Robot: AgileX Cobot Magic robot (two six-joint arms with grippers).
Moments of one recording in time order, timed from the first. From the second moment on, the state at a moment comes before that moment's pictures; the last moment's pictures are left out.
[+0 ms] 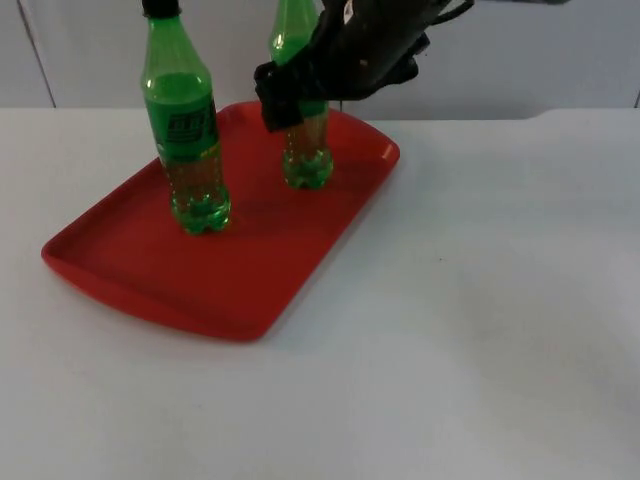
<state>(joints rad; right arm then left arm) 0.63 2.40 -2.14 -0.10 0.66 0.04 -0.39 0.00 -0.50 -0.04 1.07 -0.03</state>
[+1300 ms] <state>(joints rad) 0.63 1.70 -1.32 0.03 0.52 -0.04 -0.39 0.00 -0.50 -0.04 1.07 -0.03</state>
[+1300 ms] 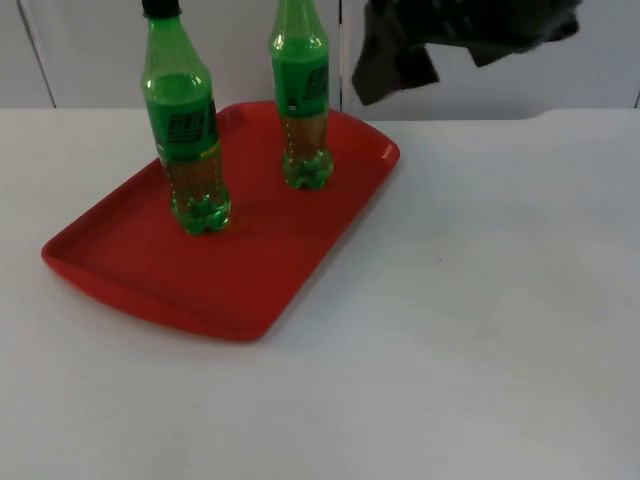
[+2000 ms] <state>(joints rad) 0.63 1.18 -0.89 0.03 0.42 -0.04 -0.39 0.00 -0.50 -0.04 1.07 -0.03</state>
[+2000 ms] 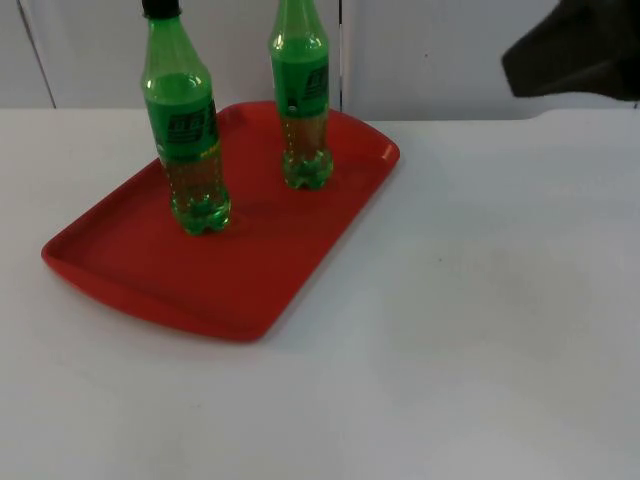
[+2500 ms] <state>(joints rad) 0.63 0.83 -0.72 0.03 0.43 -0.04 -0.39 0.00 -0.50 -0.04 1.07 -0.03</state>
